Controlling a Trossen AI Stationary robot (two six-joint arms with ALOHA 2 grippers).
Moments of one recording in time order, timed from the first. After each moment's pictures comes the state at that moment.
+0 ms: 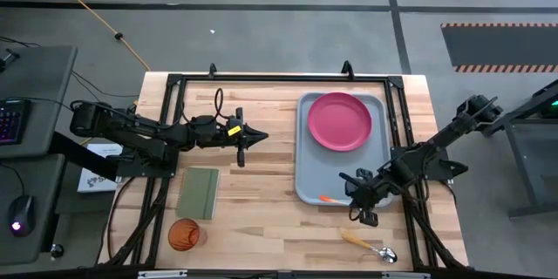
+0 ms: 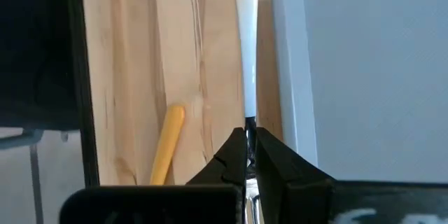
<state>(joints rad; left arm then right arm) 0.04 1.28 0.44 0.78 -0.06 -0.05 0.60 1.23 0.73 -0.56 -0.02 0.77</state>
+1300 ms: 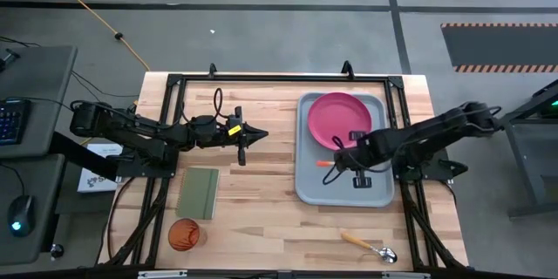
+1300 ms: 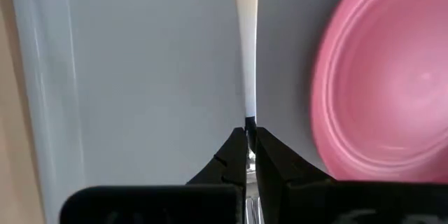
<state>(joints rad) 0.04 1.28 0.44 0.78 -0.09 -0.04 0.22 1.35 0.95 -1.08 0.15 0.16</state>
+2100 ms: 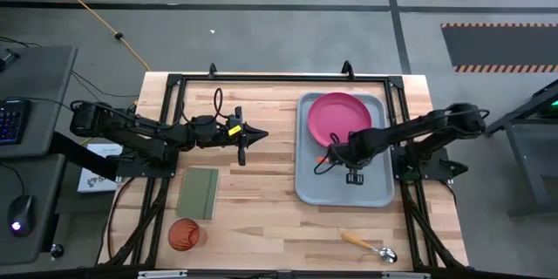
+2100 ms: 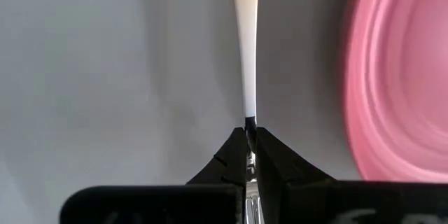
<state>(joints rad) 0.04 1.28 0.44 0.78 -0.09 -0.05 0.09 1.47 0.80 -0.89 0.08 0.20</state>
